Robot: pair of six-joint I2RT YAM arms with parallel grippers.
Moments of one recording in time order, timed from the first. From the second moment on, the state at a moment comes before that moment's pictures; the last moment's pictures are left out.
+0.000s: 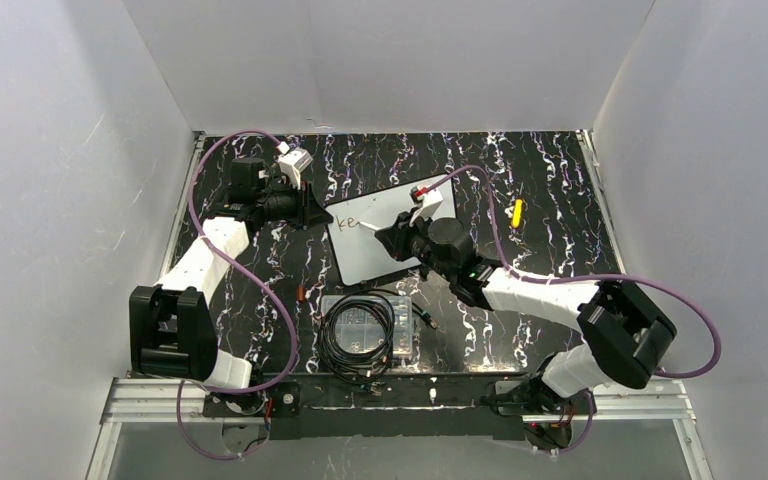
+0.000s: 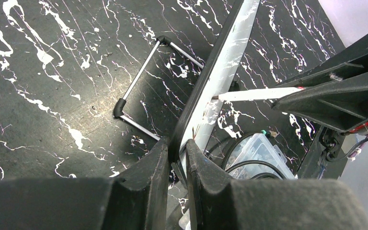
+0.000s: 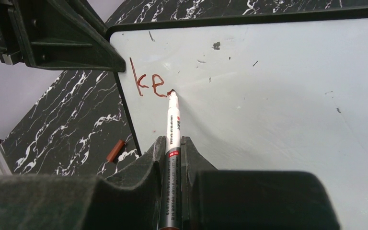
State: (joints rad) left arm -0.11 1.44 1.04 -0.29 0.80 0.03; right arm 0.88 1.44 0.75 0.53 0.09 0.42
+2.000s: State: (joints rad) left arm -0.11 1.44 1.04 -0.30 0.80 0.03; right arm 0.87 1.42 0.70 0.55 0.10 0.43
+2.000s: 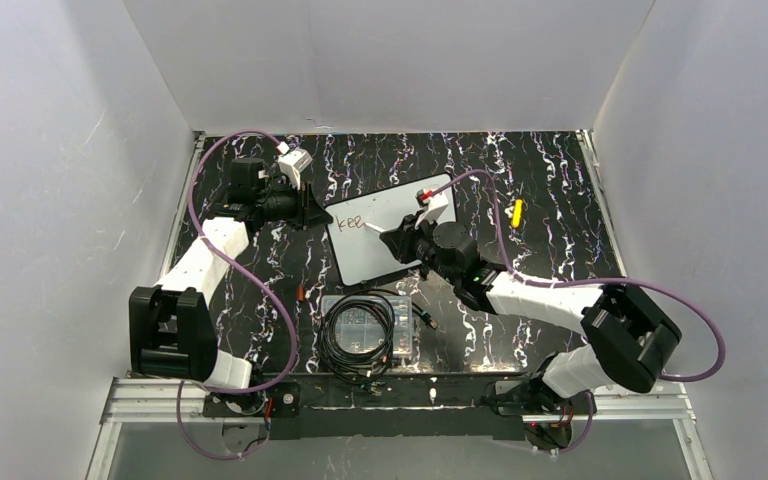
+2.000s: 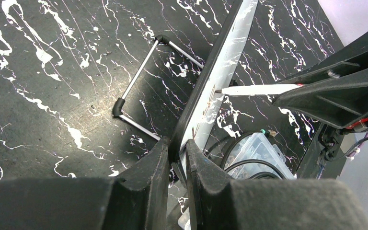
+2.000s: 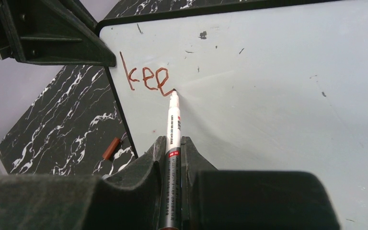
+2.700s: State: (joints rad) left arm -0.11 1.44 1.04 -0.30 0.80 0.03; right arm 0.87 1.41 0.71 0.55 0.10 0.41
